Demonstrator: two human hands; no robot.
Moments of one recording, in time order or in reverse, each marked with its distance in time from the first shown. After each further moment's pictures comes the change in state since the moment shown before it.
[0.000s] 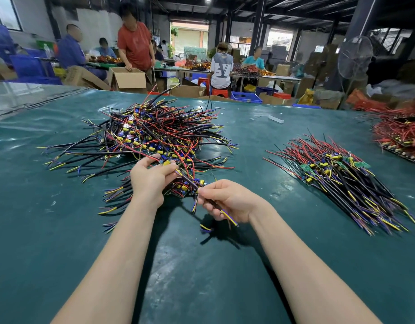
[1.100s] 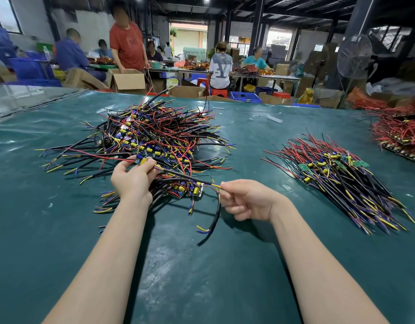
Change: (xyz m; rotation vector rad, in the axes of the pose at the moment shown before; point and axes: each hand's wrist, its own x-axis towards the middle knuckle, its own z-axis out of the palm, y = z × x) left_hand 0.012 0.003 -0.008 -0.169 0.258 0.078; right_hand -0.020 0.000 -0.041 0.019 -0.020 0.070
